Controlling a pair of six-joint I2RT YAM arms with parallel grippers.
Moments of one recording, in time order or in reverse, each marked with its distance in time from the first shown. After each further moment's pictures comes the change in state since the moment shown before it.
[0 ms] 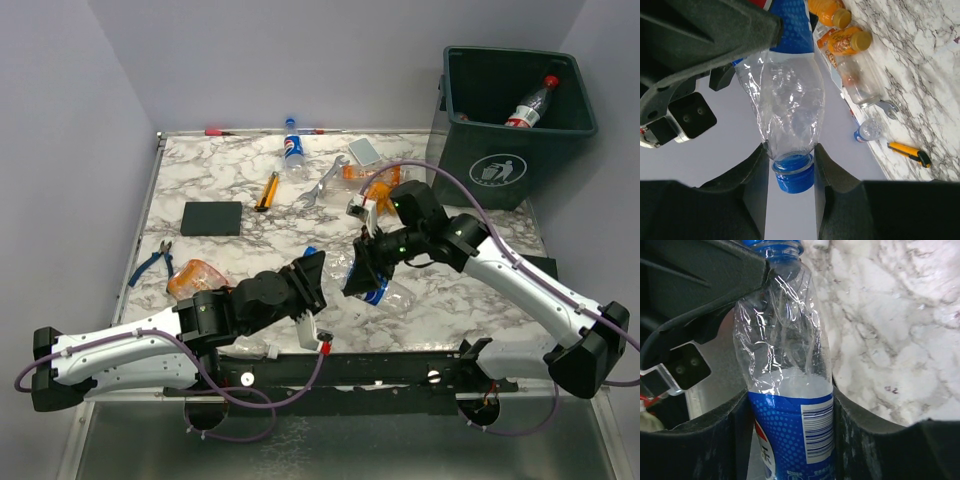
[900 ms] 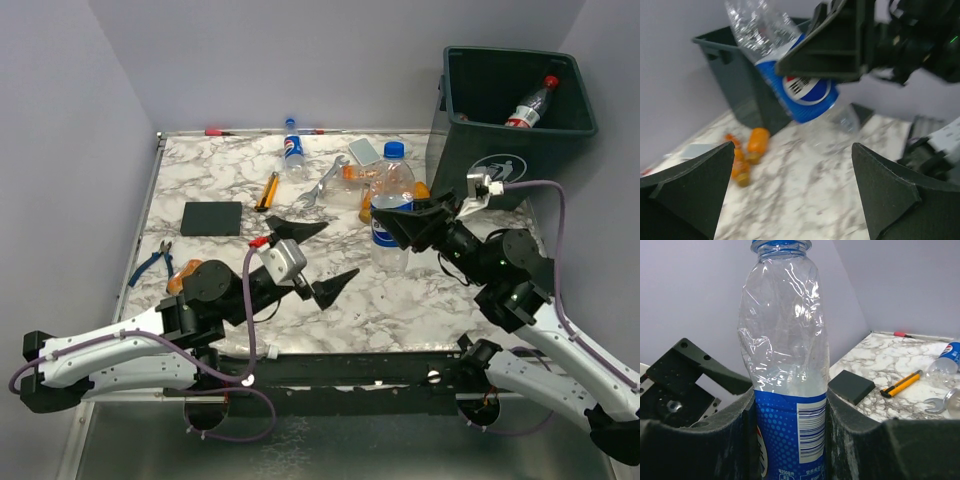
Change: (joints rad) left arm -0.006 -0.054 0.088 0.444 0.052 -1.410; right arm 0.011 -0.520 -0.354 0.948 0.594 0.379
